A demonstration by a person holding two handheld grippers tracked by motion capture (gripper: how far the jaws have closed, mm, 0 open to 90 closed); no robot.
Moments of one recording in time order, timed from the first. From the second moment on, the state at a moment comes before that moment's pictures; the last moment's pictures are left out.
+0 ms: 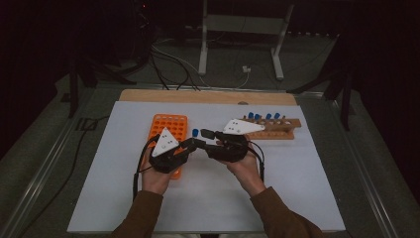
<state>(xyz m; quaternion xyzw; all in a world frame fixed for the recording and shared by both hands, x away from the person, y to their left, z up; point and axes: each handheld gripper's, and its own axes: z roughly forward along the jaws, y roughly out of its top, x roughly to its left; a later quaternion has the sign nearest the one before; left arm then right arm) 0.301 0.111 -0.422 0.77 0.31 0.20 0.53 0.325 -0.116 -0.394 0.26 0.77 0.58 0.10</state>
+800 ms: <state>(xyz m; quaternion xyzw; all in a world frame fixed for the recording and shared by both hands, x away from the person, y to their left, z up) 0.288 0.155 -0.446 0.75 0.34 0.19 0.53 0.324 -0.169 -0.404 0.32 0.75 0.55 0.17</state>
